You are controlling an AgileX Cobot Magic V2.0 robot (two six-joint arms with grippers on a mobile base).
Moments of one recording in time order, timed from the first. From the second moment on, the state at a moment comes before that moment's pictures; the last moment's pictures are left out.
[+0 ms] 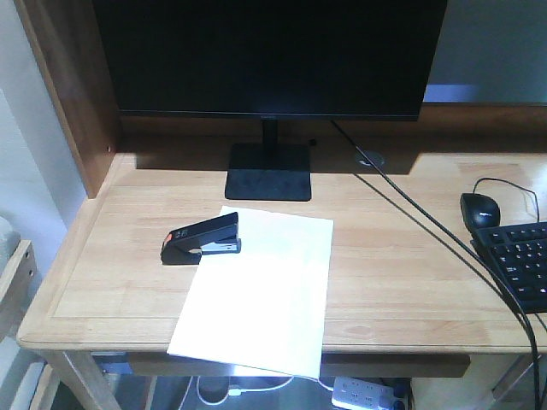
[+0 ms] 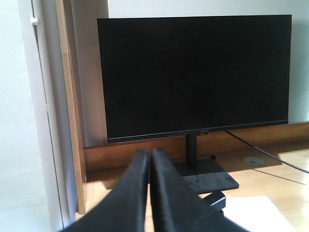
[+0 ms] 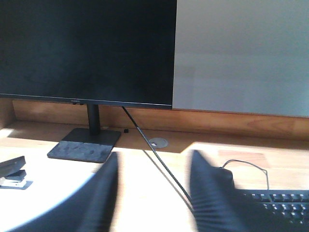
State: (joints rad) left arm -0.20 0.05 -0.24 -0.04 0.17 0.05; right arm 0.37 0.02 -0.35 -0.56 0.52 0.48
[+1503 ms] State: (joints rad) left arm -0.02 -0.01 0.02 0.01 0.04 0.03; right arm 0.37 0.02 -0.35 -0.56 0.53 0.52
